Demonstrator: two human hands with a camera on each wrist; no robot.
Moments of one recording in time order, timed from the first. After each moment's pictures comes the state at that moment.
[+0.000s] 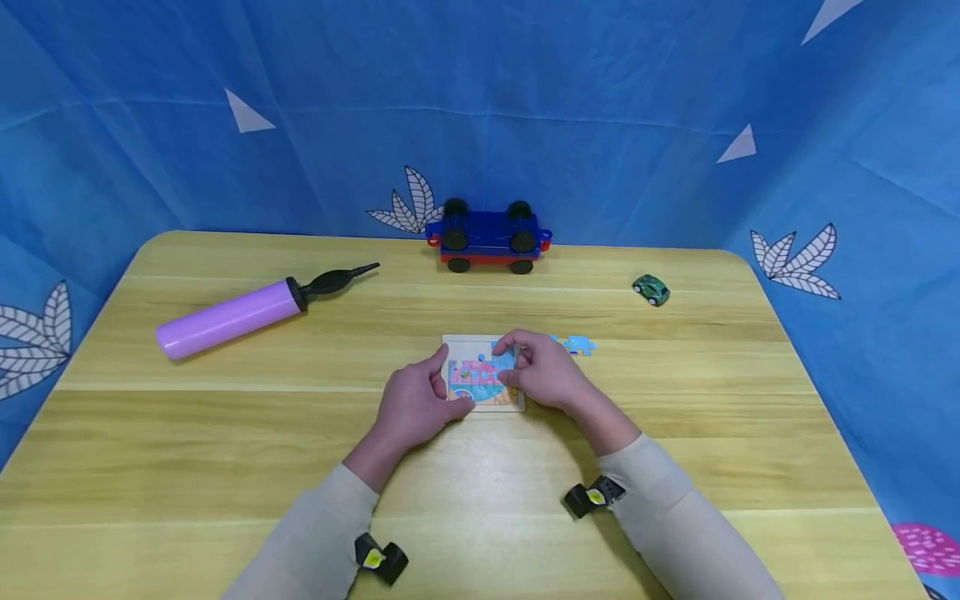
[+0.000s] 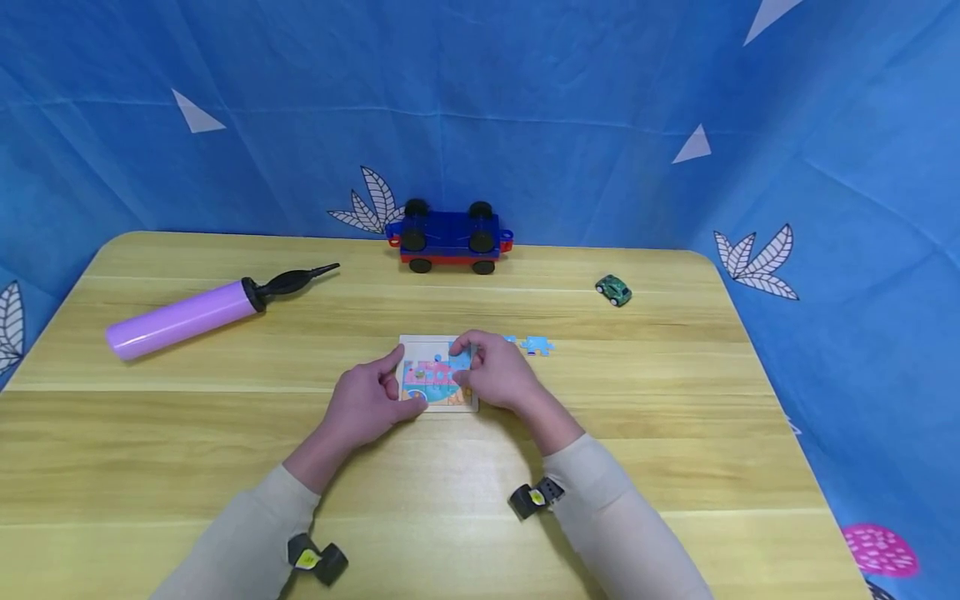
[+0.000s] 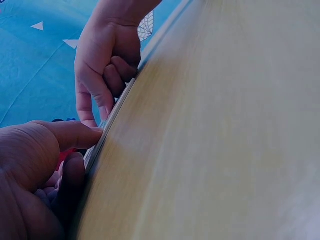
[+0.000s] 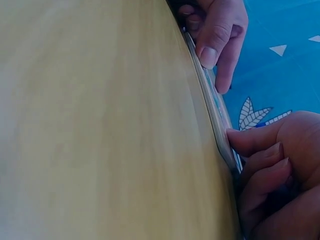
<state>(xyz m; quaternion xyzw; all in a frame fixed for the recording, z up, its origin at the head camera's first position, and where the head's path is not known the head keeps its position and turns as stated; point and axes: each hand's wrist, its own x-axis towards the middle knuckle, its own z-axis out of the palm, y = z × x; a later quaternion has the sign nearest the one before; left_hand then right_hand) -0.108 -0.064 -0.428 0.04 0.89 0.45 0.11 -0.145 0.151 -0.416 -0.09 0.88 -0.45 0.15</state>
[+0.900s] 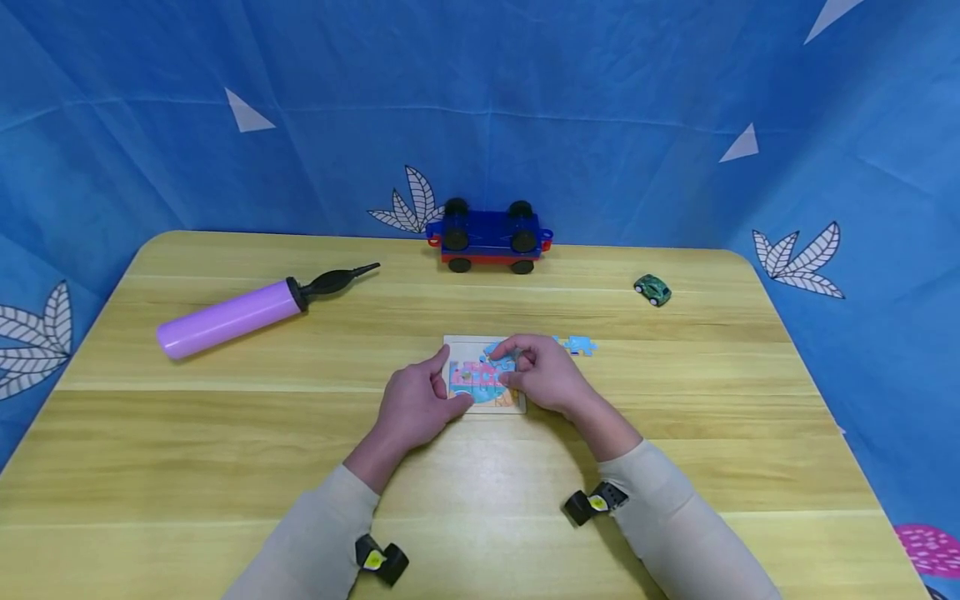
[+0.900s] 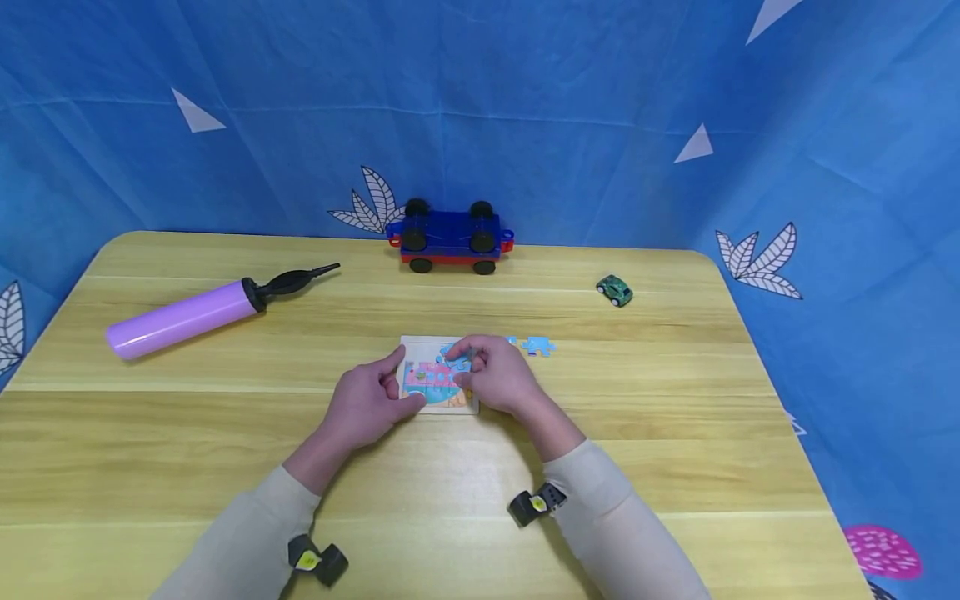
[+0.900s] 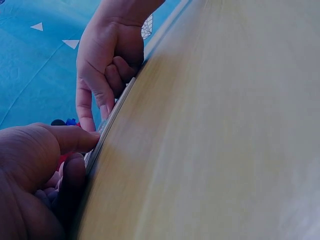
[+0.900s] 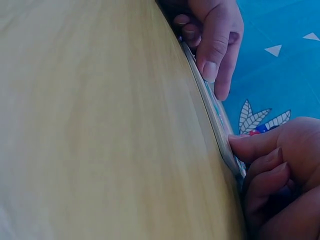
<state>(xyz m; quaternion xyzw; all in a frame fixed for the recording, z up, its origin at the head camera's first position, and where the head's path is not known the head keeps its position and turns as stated) -0.108 -0.065 -0.429 0.04 0.89 0.44 0.10 -0.144 0.152 -0.426 -0.08 0.85 -0.50 0.15</state>
